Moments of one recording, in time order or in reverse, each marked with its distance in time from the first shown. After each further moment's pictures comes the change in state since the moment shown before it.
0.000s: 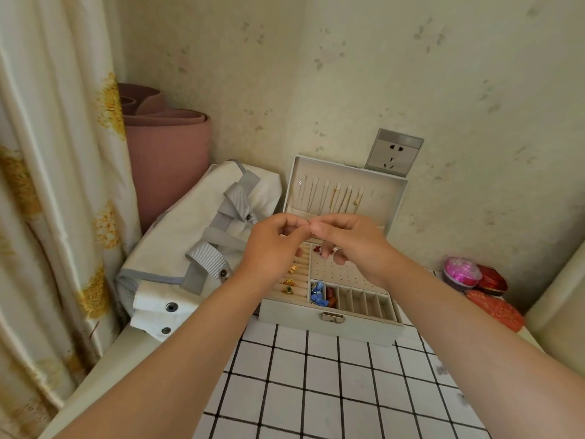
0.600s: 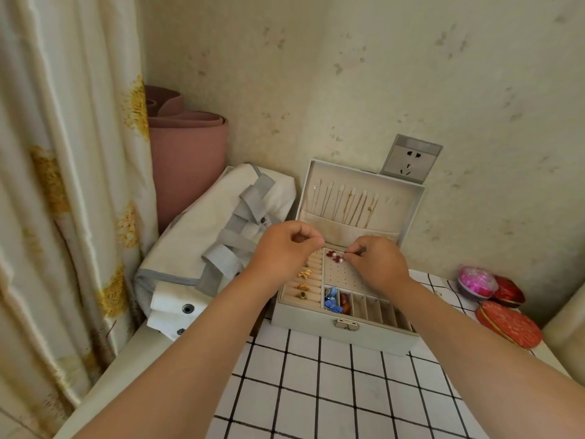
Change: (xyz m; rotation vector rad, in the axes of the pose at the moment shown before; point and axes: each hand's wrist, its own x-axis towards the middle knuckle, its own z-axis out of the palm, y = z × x) left_hand 0.006 -0.006 -0.013 0.103 -0.081 -0.024; right_hand 0.038 0.076 -0.024 -0.870 0.286 -0.011
